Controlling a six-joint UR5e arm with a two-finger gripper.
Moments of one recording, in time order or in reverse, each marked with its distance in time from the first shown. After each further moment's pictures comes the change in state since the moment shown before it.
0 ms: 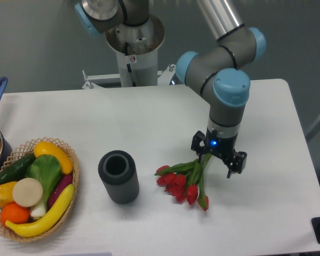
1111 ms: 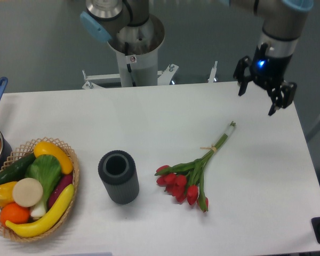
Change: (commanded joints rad) arm 0.325 0.232 0.017 -0.421 -0.118 0.650
